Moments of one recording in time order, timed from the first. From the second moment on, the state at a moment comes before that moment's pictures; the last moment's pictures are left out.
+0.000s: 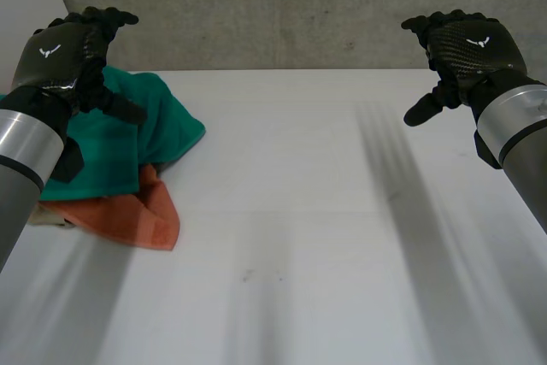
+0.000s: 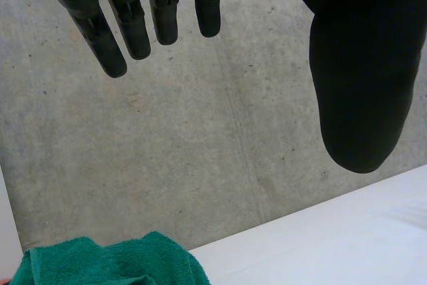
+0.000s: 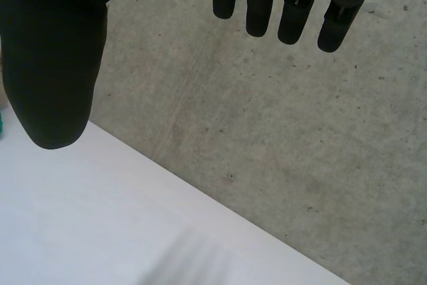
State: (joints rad) left arm 4.46 -1.52 -1.73 3.41 -1.46 3.05; right arm 1.91 -1.43 1.47 -0.08 1.49 2.99; left_hand 0.26 0.28 0.28 0.28 0.10; right_hand 0.23 0.27 0.28 0.28 0.10
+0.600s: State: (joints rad) left arm 4.48 -2.06 -1.36 3.44 -1.50 3.50; right arm 1.92 -1.43 1.48 -0.08 1.49 2.98; left_hand 0.21 0.21 0.21 0.20 0.05; right_hand 0.22 0.21 0.21 0.21 0.05
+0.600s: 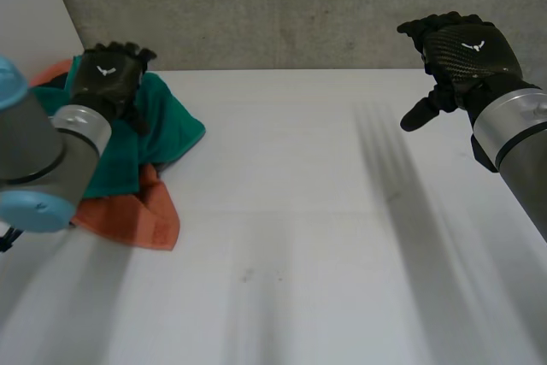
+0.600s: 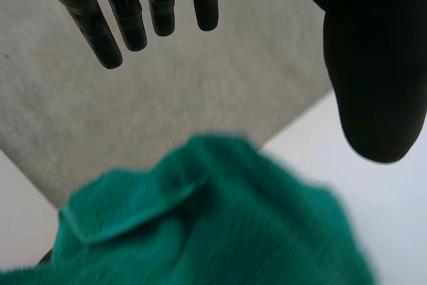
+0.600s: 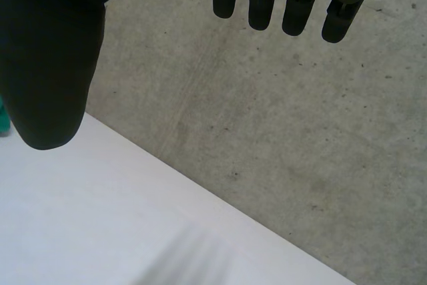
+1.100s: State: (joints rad) left arm 4.31 -2.07 -1.31 3.61 -1.54 3.50; right arm 1.90 -1.47 1.48 -0.08 1.49 2.97; left_hand 1.09 1.18 1.16 1.20 0.91; right_hand 0.22 0.21 0.21 0.21 0.05
